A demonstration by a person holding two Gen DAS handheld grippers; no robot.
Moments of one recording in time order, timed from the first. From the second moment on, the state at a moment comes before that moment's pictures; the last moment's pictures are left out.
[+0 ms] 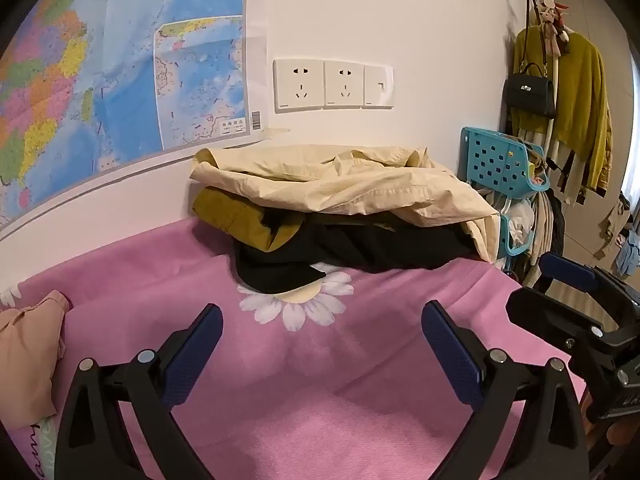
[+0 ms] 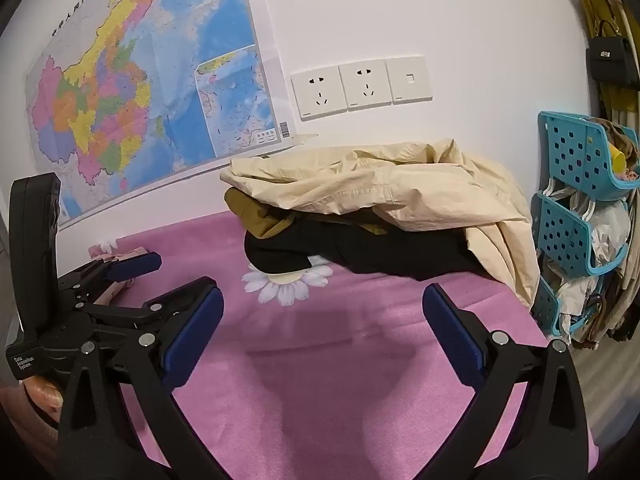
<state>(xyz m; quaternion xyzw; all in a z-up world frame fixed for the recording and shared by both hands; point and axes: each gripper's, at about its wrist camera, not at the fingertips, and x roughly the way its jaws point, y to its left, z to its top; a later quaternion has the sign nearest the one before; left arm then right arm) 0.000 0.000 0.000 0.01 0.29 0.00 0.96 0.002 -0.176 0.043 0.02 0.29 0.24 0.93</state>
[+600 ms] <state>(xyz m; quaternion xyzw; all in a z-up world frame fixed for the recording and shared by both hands) 0.000 0.005 0.000 -0.01 0.29 0.00 0.96 0.002 -0.174 0.041 0.02 0.30 0.24 0.92</state>
